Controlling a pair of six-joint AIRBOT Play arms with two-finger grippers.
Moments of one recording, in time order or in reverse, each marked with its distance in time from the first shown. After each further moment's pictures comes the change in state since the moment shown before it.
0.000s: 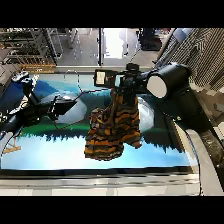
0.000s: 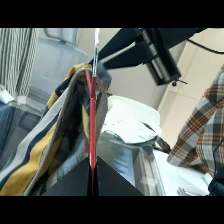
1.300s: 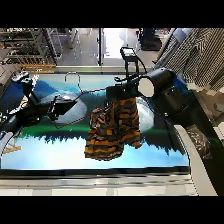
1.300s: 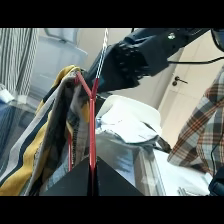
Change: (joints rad) left arm 0.000 0.000 0.000 0.000 -0.001 0.000; right arm -0.018 -0.074 -0.015 0.092 -0.018 1.327
